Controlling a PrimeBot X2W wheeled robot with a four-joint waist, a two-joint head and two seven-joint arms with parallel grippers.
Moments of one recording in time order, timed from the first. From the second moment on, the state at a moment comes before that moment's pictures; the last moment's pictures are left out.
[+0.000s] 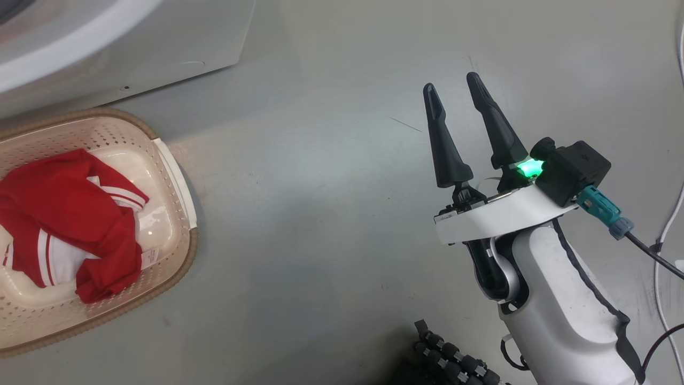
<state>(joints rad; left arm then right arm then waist) -1.02 0.45 -0.04 0.48 -0.13 -0.02 0.31 -0.42 -0.05 0.42 0.09 0.51 -0.03 -0.26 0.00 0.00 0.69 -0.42</state>
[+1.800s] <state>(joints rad) -1.13 0.46 0.04 0.51 -0.21 -0.04 0.30 -0.47 -0.05 0.41 0.11 0.48 -0.05 -0.26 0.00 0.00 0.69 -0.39</state>
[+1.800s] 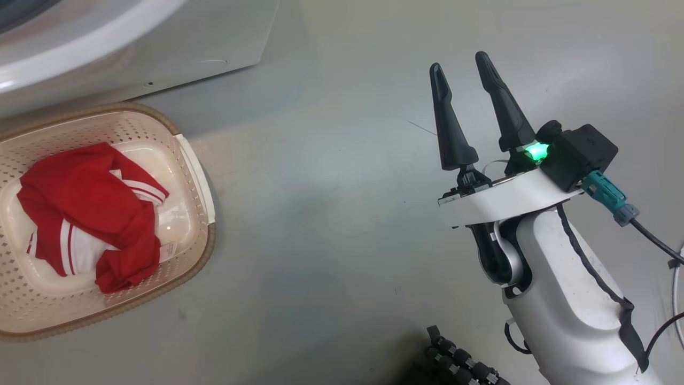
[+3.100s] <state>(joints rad) -0.56 0.19 -0.02 0.08 -0.22 0.04 -0.18 -0.35 -0.05 0.31 0.23 0.34 -0.01 -0.26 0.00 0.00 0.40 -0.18</state>
